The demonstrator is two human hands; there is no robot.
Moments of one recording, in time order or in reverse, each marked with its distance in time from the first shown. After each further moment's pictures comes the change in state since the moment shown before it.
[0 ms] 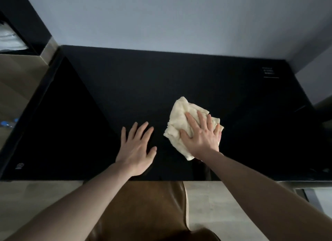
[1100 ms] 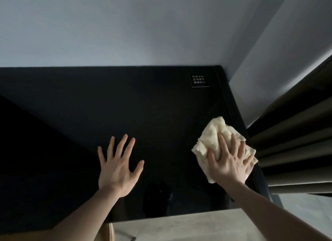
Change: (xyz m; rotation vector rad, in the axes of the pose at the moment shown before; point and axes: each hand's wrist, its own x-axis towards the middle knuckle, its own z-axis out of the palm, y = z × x) left_hand 0.113 0.264 0.067 0.051 0.063 -0.089; right_hand 0.002 0.375 -0.111 0.049 0.101 0.400
